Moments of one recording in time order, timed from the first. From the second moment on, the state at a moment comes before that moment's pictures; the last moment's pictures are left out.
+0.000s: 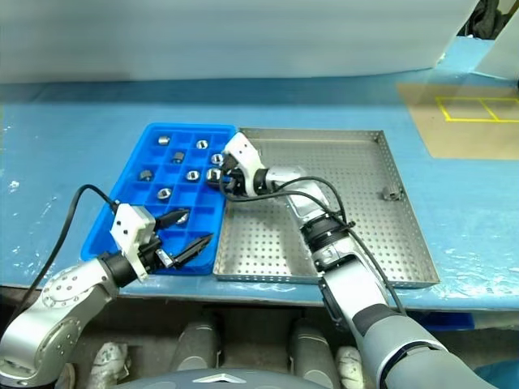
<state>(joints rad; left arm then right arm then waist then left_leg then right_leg) 0.20 0.51 0.10 -0.70 -0.51 0.55 -0.50 -0.89 -0.07 0.28 0.55 0.14 0.38 0.85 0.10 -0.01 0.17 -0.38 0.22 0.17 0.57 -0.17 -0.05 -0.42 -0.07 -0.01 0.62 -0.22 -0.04</state>
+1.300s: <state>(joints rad) -0.18 0.43 -0.10 -0.41 -0.46 0.50 -0.63 -0.76 -0.65 0.05 0.57 0.02 0.41 0.77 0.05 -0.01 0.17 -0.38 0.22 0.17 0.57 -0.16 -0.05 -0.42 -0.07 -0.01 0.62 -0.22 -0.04</state>
